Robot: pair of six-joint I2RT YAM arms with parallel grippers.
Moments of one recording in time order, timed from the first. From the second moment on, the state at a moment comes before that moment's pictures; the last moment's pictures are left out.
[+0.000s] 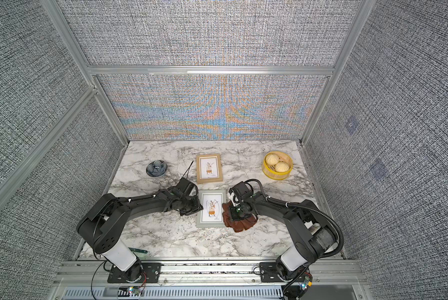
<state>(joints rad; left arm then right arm) -0.69 1.65 0.82 -0.29 0.26 -0.93 0.60 1.55 0.74 -0.40 -0.32 0.37</state>
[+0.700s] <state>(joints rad) -0.69 1.51 0.77 -0.37 0.14 -0.94 0.58 1.53 1.07 -0.33 -0.28 0.33</state>
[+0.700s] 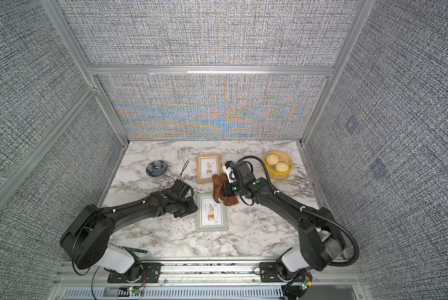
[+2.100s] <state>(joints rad) -0.71 1.52 0.56 0.06 0.15 -1.12 0.68 2.07 1.27 0.00 -0.42 0.44</state>
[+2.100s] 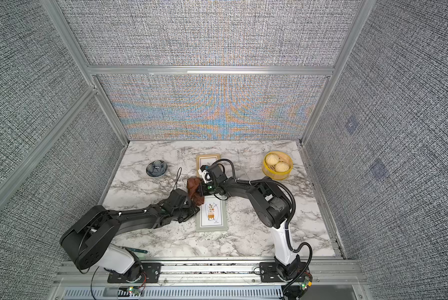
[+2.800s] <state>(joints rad) -0.71 1.53 0.58 0.03 0.15 -1.15 0.69 1.96 1.15 -0.02 -0.21 0.24</state>
